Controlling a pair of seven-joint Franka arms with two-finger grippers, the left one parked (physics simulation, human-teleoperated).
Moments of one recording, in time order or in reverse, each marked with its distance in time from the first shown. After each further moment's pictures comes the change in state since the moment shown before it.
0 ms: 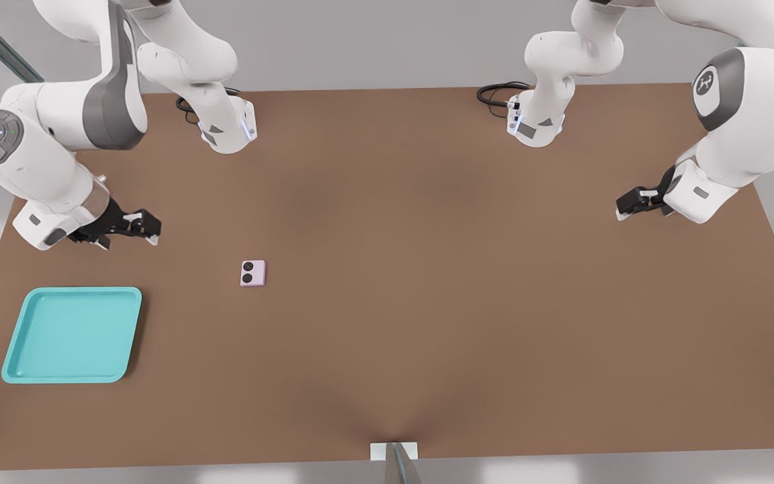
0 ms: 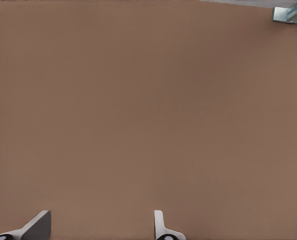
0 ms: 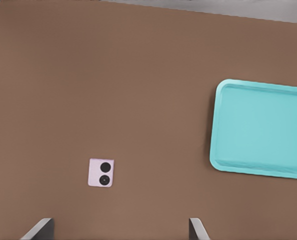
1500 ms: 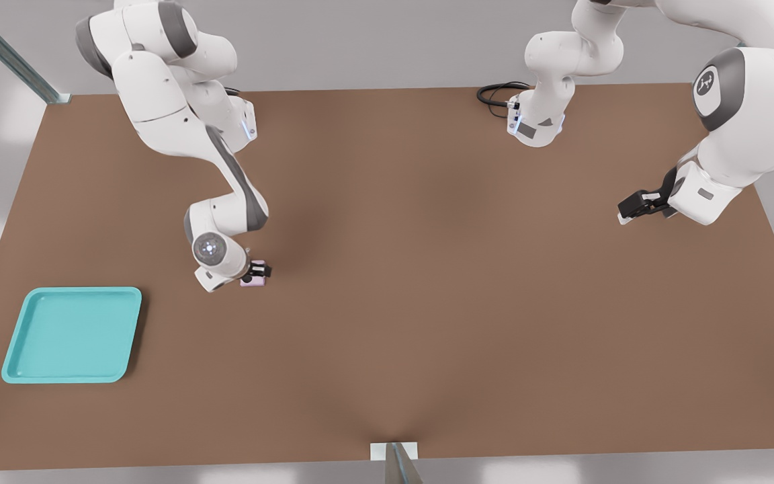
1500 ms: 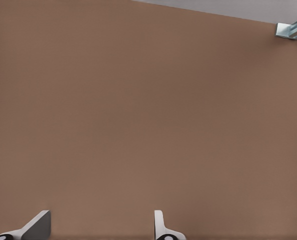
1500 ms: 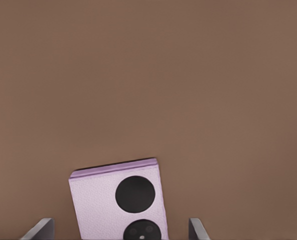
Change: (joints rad) arm 0.159 0.356 0.019 -0.596 -0.025 0.745 0.434
